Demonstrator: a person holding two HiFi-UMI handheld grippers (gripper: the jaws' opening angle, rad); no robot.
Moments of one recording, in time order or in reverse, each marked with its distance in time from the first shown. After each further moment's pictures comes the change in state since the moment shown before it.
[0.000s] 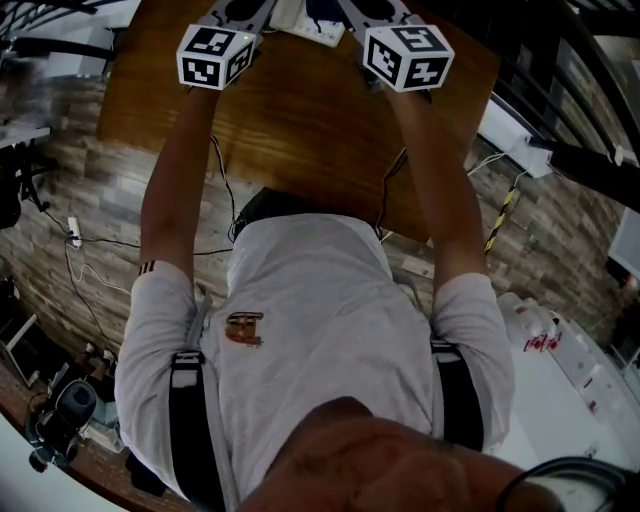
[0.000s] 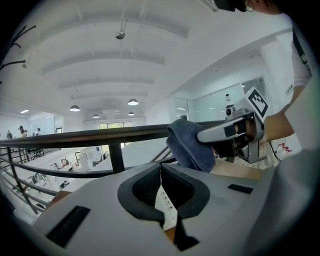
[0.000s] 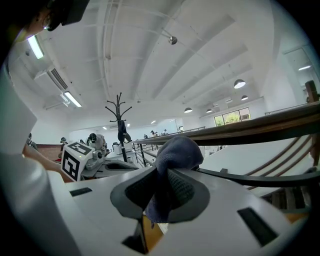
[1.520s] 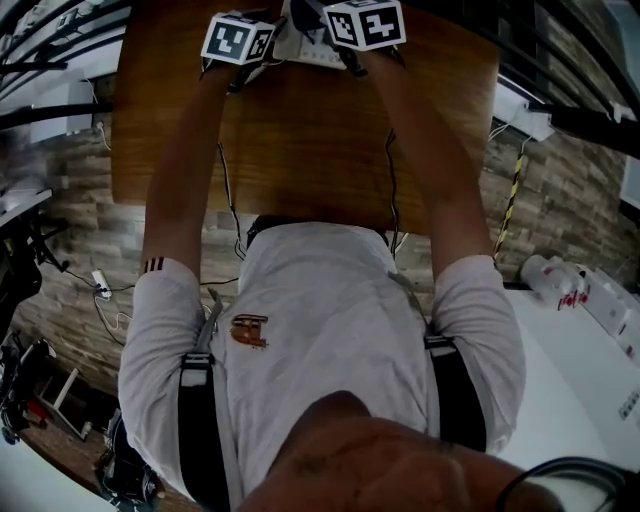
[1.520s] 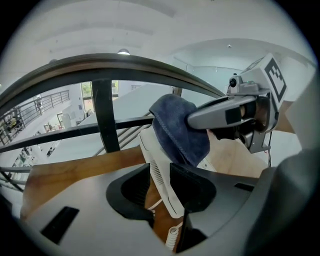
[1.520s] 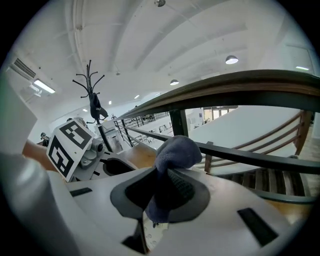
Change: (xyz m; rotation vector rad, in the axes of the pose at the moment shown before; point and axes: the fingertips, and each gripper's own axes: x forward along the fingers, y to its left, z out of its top) left arm 0.095 0.089 -0.117 -0.106 0.507 -0.237; right arm 0.159 -0.055 -0.059 0.086 0.331 -0.174
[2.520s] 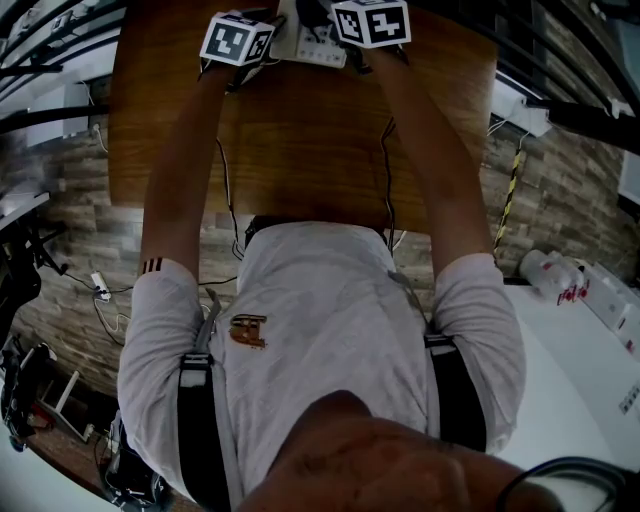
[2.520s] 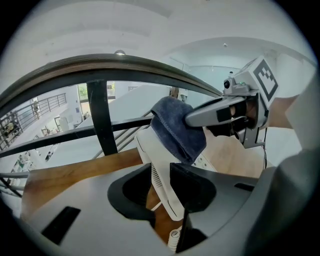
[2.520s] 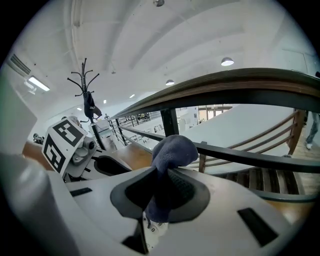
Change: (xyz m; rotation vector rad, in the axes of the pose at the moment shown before) left arm 0.005 -0.006 0.007 0.037 -0.014 -0.015; right arm -0.005 -0.028 -0.006 0.008 0.006 -0.062
